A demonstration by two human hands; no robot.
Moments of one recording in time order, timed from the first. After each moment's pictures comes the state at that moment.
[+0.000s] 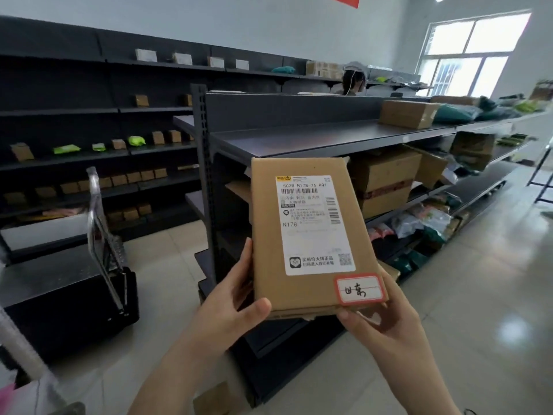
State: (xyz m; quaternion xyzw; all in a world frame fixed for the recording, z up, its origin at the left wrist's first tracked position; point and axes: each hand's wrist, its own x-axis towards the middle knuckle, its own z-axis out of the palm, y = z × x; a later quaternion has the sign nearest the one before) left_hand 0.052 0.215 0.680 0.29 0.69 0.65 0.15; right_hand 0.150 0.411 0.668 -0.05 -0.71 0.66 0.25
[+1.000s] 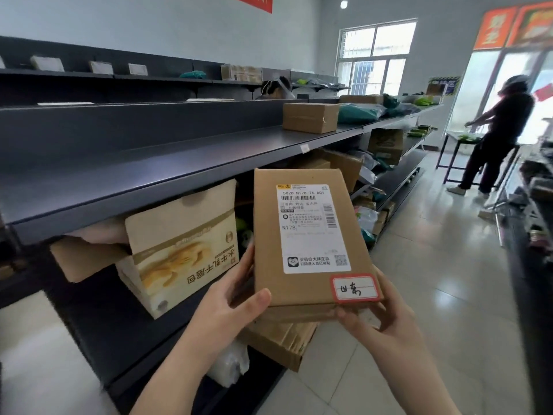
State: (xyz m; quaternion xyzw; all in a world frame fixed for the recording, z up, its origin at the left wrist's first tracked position) left_hand -0.052 0.530 0.692 0.35 0.63 0.67 0.20; right_hand 0.084 0.693 0.669 -0.16 -0.69 0.63 0.33
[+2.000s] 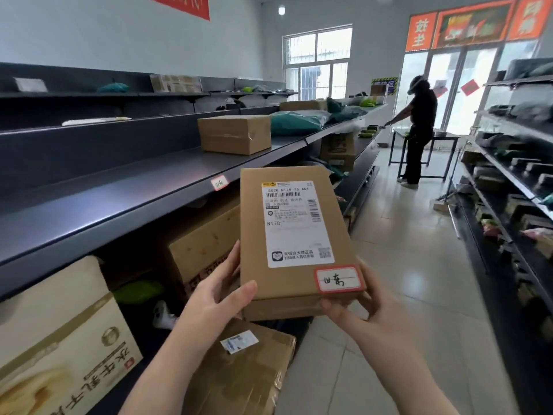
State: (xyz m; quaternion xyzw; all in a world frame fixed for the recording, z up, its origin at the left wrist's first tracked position) left_hand -0.167 0.803 0.708 0.34 0.66 0.65 0.20; right_hand -0.018 0.933 0.688 -0.21 -0.67 0.60 0.38
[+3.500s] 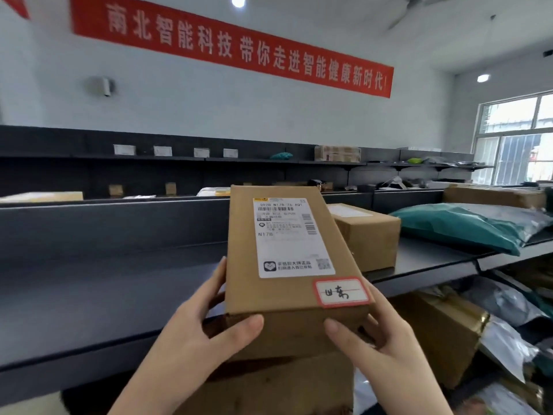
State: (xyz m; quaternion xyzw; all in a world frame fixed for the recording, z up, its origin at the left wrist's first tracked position) left_hand -0.321 0.943 0.807 0.19 0.77 0.60 -0.09; right_hand -0.303 1.153 0.784 0.12 -0.70 0.68 0.19
